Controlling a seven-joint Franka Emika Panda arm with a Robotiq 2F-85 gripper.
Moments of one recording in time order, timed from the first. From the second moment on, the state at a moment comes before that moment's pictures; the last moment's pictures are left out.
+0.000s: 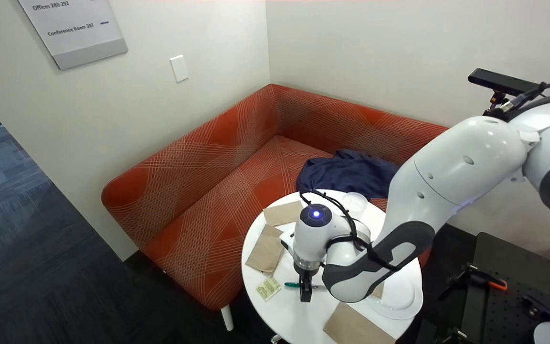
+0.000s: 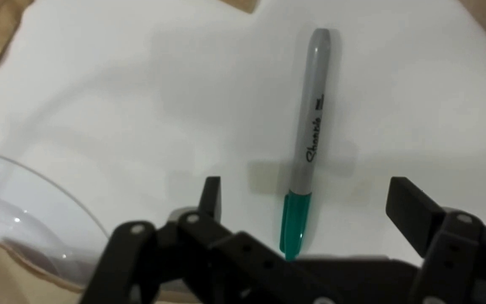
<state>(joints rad) 0.17 0.80 0.09 -1.91 -0.13 2.77 -0.25</state>
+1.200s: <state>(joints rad) 0.18 0.81 0.08 -1.88 -0.14 2.76 -0.24</state>
